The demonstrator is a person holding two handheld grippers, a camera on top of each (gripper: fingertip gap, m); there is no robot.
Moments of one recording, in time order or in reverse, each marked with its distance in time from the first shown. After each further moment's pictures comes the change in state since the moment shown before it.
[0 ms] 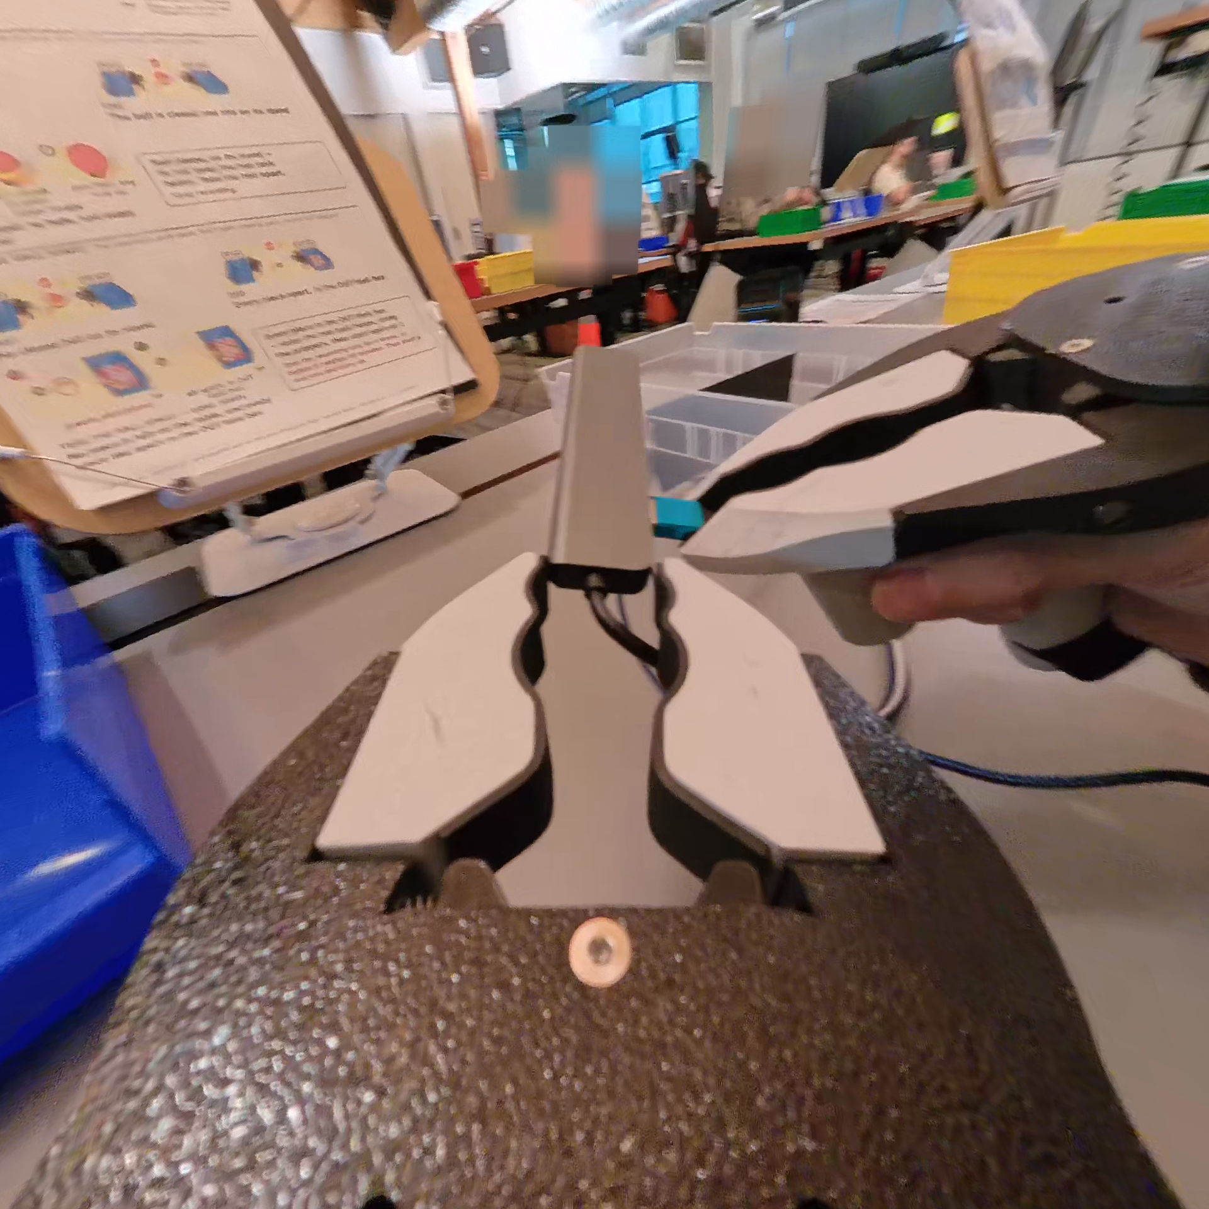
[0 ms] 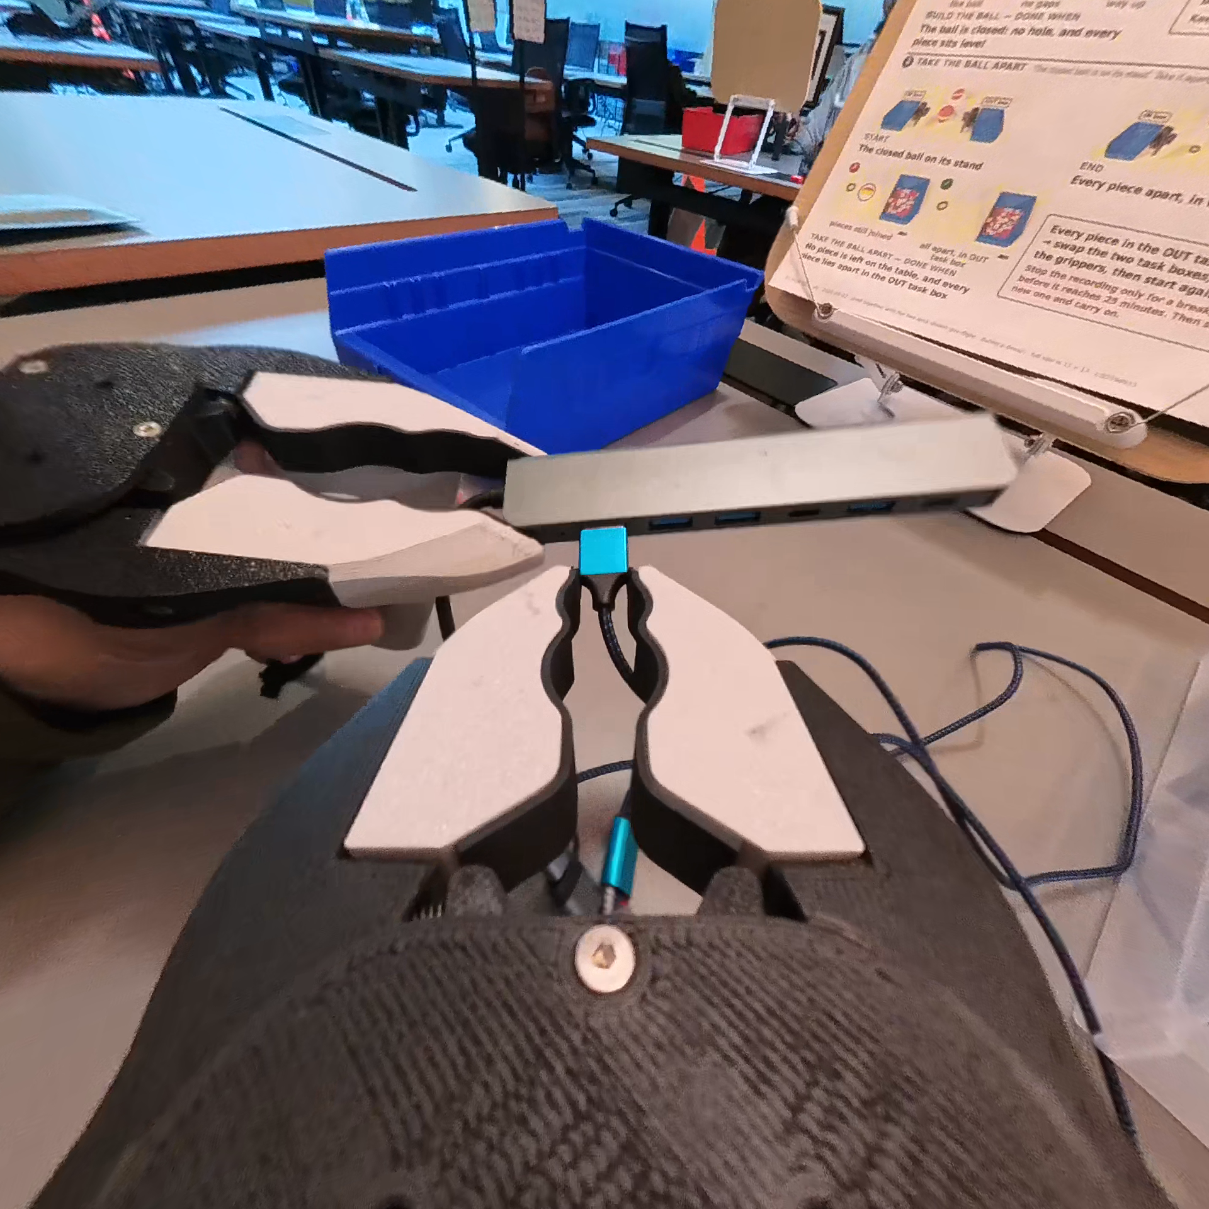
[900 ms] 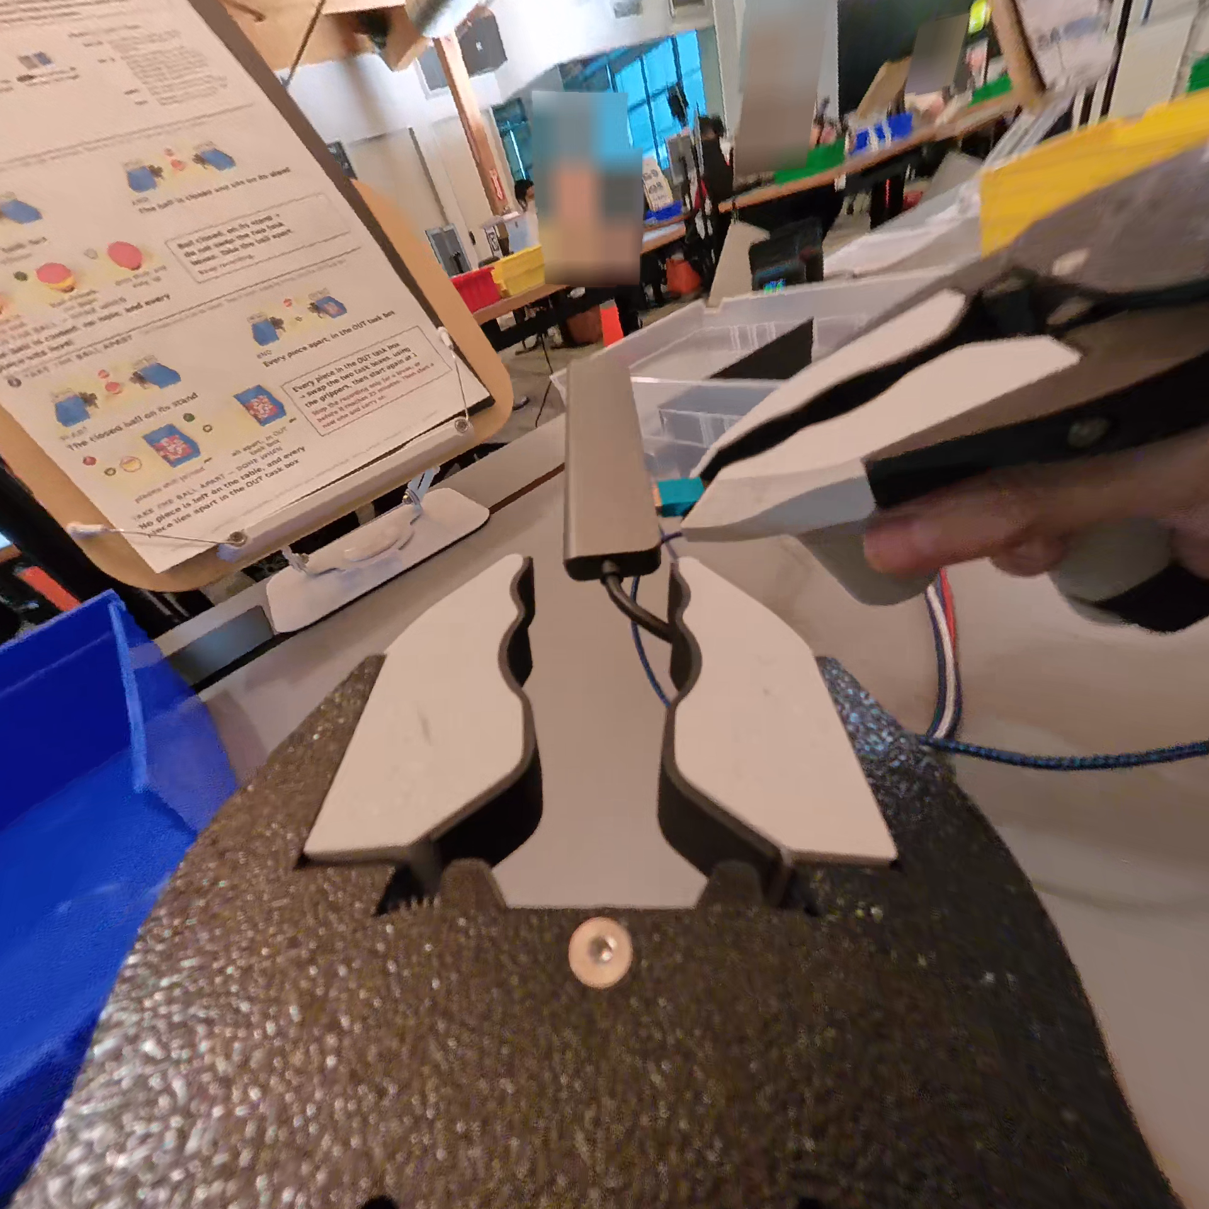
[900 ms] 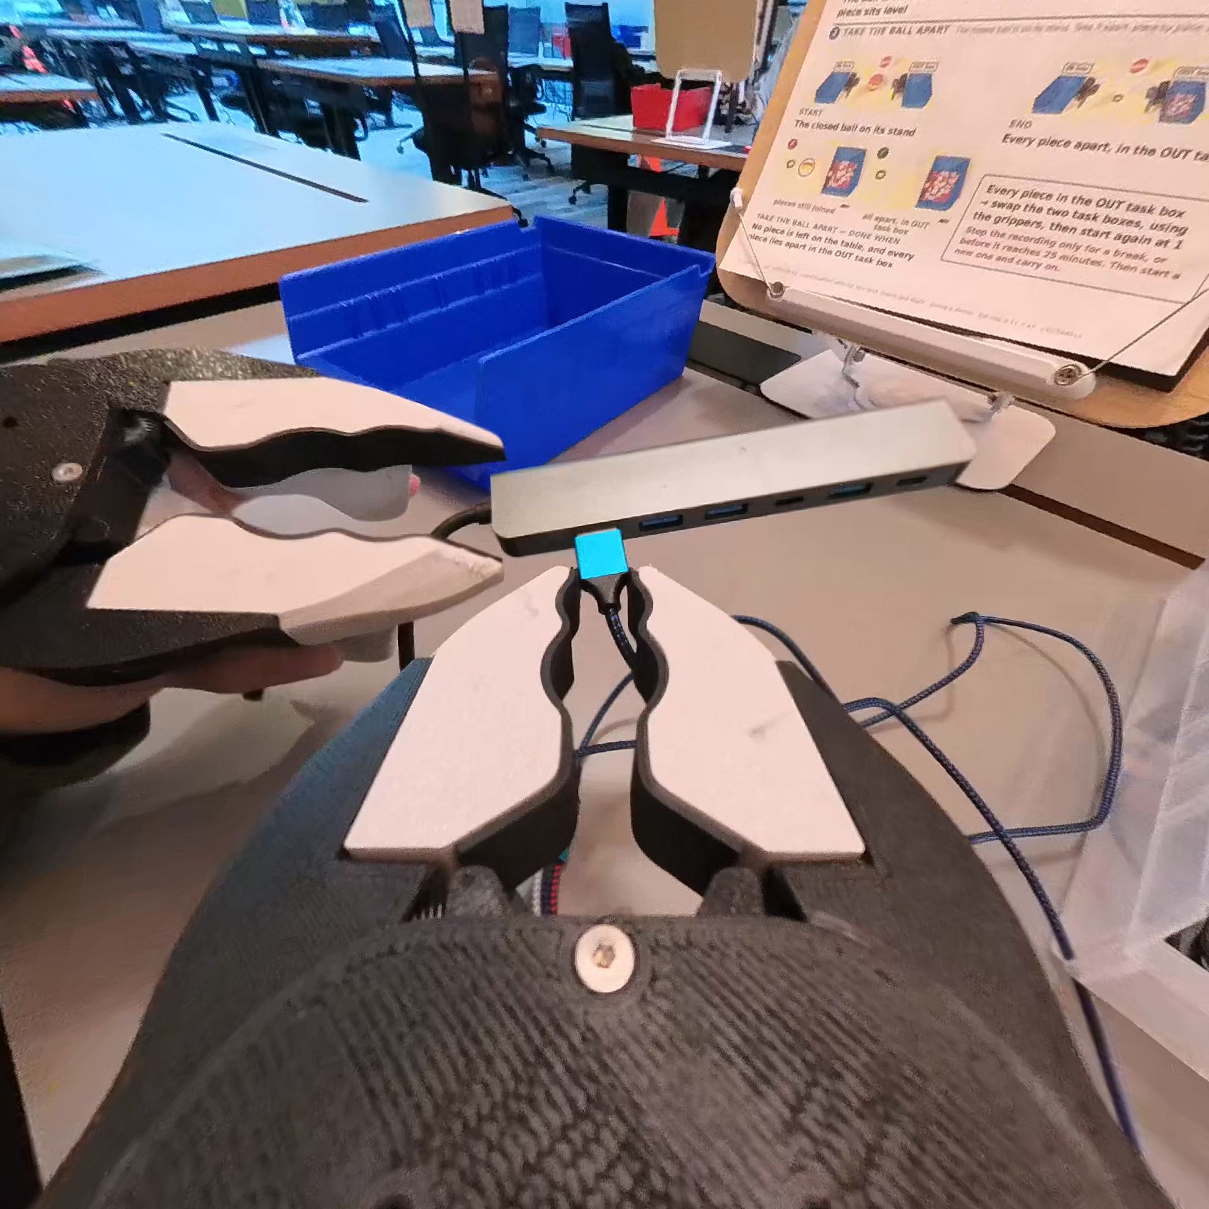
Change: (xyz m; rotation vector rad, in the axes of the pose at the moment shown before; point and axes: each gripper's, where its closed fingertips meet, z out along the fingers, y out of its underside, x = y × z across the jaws) left arm 0.003 -0.009 -0.001 -0.027 -0.029 0.144; right arm 0.013 -0.004 -0.007 -0.017 0.052 0.081
